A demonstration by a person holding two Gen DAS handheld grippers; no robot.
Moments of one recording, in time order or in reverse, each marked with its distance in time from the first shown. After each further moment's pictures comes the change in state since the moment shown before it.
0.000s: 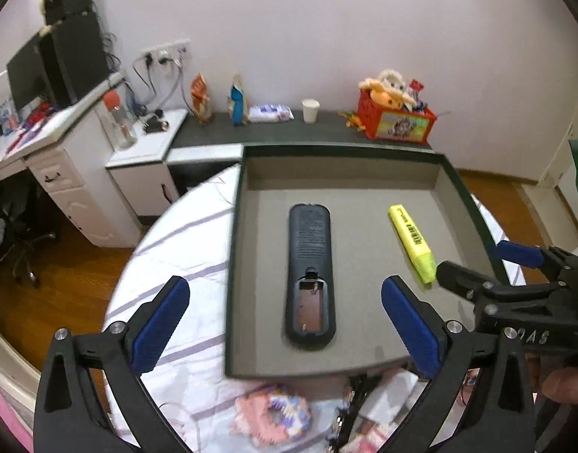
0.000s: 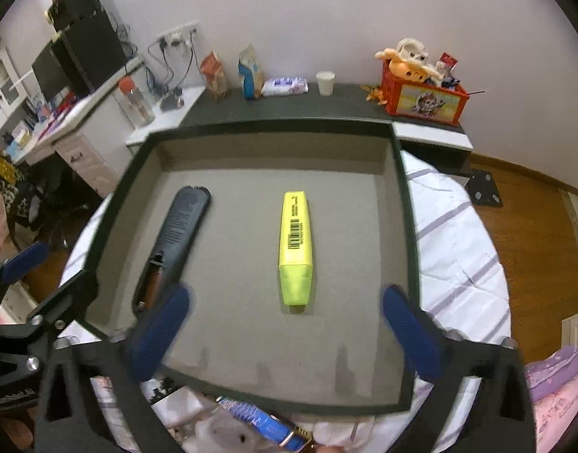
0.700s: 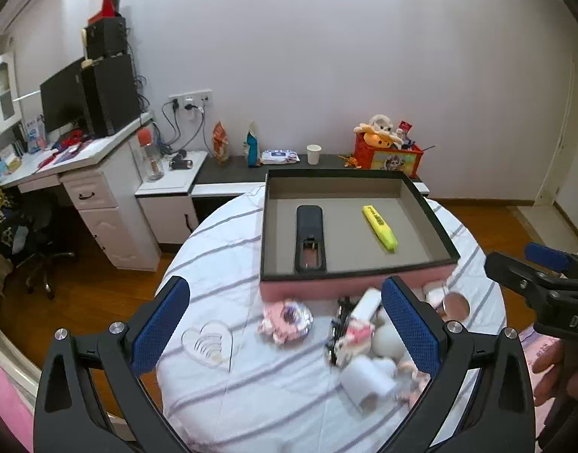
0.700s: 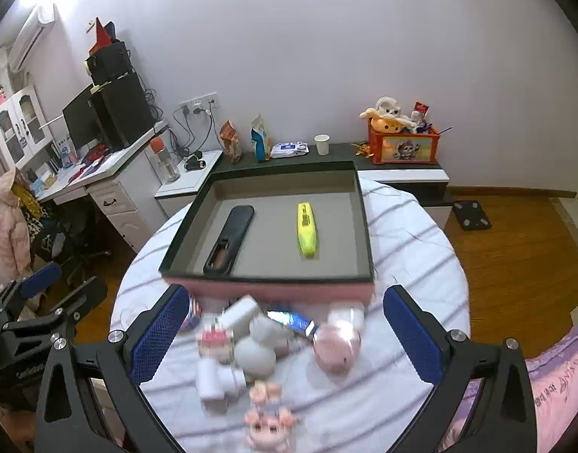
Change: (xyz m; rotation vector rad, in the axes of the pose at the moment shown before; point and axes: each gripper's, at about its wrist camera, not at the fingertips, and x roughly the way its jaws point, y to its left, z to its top) left arm -0.136 0.007 -0.089 0.006 -0.198 0.027; right arm -0.140 0.019 -0.103 0.036 -0.264 0.018
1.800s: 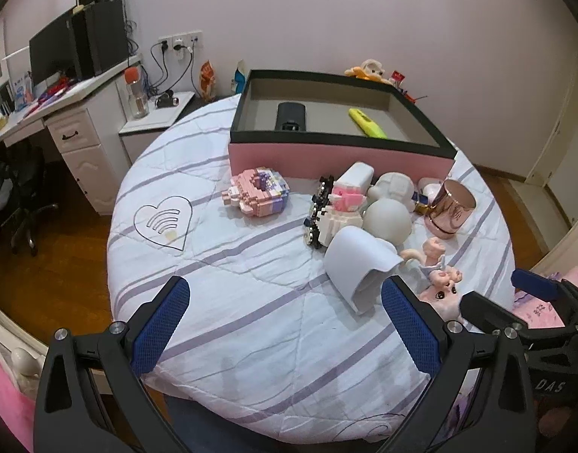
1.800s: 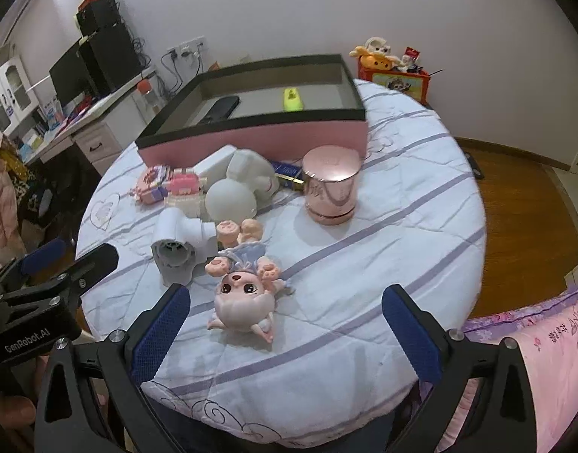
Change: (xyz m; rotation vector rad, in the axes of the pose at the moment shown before) left arm 0.031 -0.018 -0.109 -0.026 0.182 -0.053; right arm 0.027 -0.006 -0.122 0.003 0.174 -0.035
